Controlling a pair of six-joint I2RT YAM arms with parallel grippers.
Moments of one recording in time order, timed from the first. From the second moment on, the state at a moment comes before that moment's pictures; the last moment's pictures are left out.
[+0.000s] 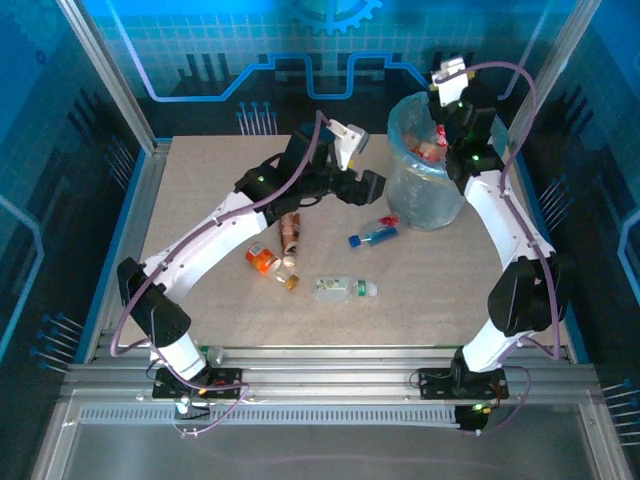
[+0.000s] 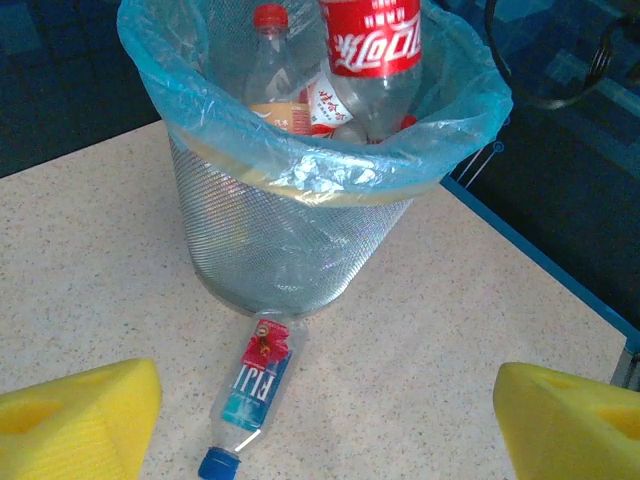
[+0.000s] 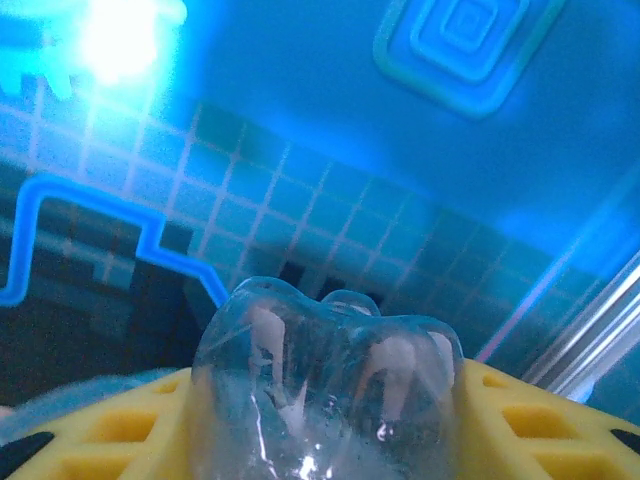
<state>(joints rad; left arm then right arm) -0.71 1.69 1.77 -0.54 0.13 -0.22 0.13 1.65 1.55 0.09 0.24 -0.43</state>
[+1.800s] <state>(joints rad) -0.70 1.48 1.56 -0.59 -0.03 -0.28 0.18 1.80 2.02 -0.81 -0.11 -0.10</state>
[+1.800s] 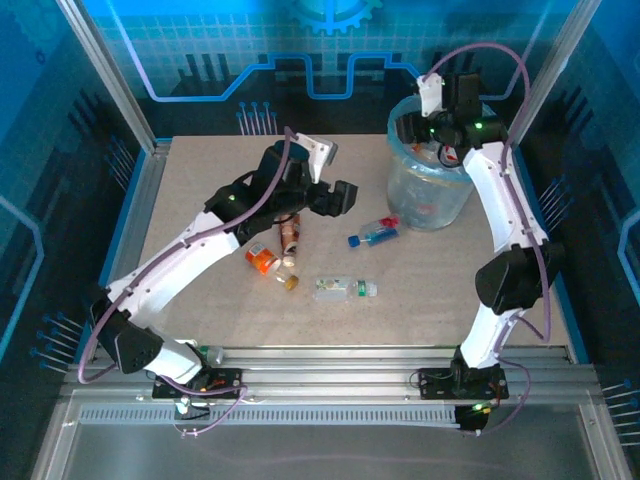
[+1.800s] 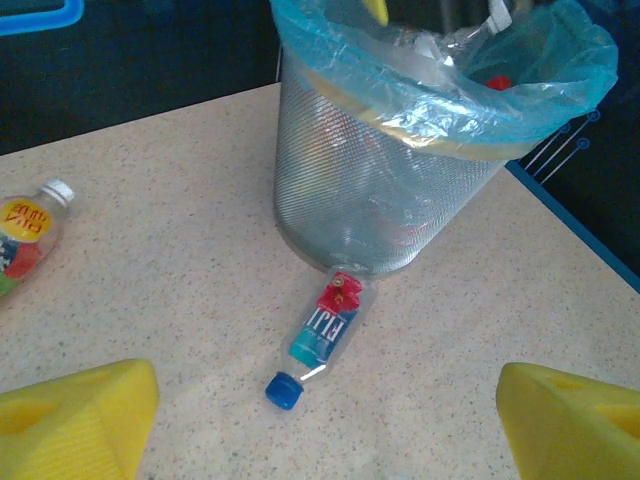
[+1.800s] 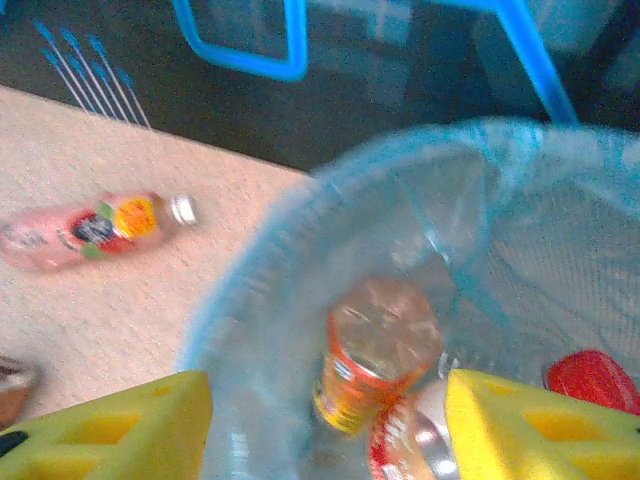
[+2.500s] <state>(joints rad) -0.47 1.07 1.31 -0.80 -0.19 -0.49 0.98 1.62 1.11 -0.19 -0.53 -0.41</state>
